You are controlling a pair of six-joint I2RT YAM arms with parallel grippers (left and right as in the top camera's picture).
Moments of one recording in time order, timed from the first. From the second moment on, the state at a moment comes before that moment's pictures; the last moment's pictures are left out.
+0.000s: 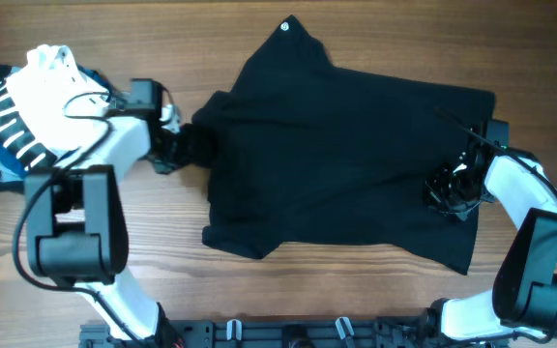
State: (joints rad) left arm 0.03 1.92 1.15 -0.61 0.31 -0.41; right arm -0.25 1.66 0.86 -0.74 -0.17 0.56
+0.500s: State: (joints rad) left arm 0.16 1.90 1.26 -0.60 0.25 -0.40; right arm -0.25 1.66 0.86 -0.74 -0.17 0.57
